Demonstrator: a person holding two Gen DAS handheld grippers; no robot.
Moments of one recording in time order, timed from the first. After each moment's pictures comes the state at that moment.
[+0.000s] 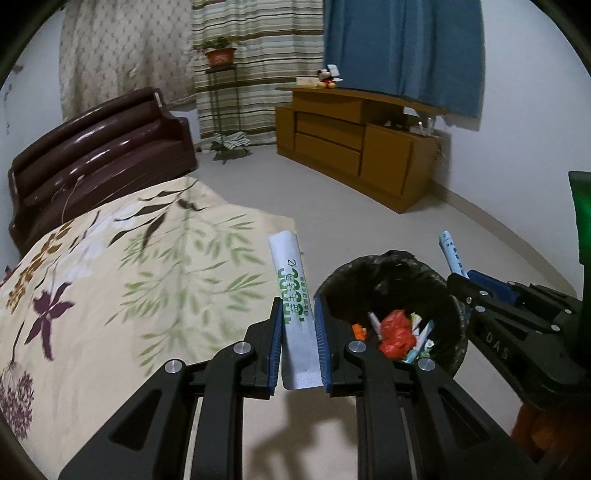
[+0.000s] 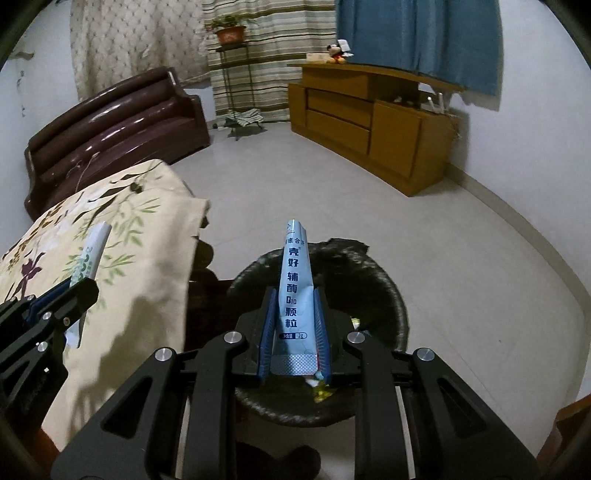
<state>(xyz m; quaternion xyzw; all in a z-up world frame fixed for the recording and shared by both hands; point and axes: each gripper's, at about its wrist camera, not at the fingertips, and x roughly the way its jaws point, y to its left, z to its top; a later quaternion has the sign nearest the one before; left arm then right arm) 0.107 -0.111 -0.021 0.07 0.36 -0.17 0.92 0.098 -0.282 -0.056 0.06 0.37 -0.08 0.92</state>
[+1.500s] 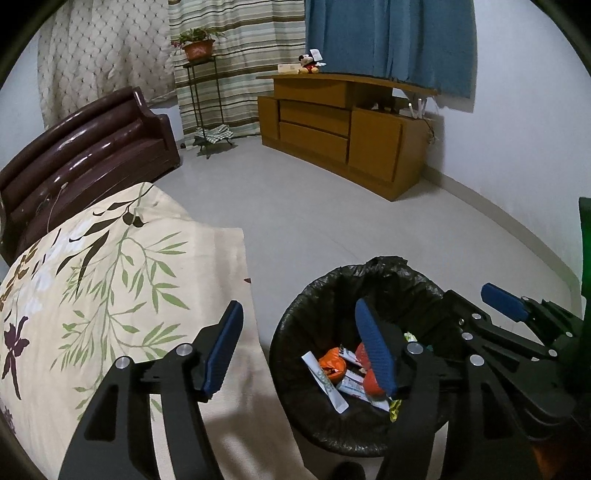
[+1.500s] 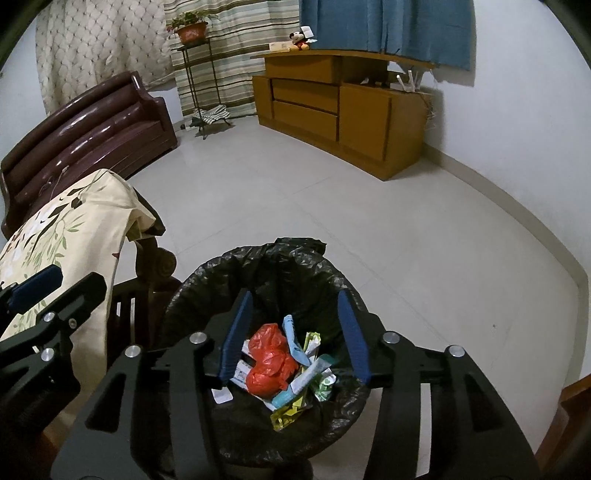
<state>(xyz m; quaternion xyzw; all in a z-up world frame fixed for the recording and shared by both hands) 0.150 -0.172 -0.045 0.09 0.37 -0.18 0.91 0.134 -0.339 -0.094 0.09 0.38 -0.13 0.91</state>
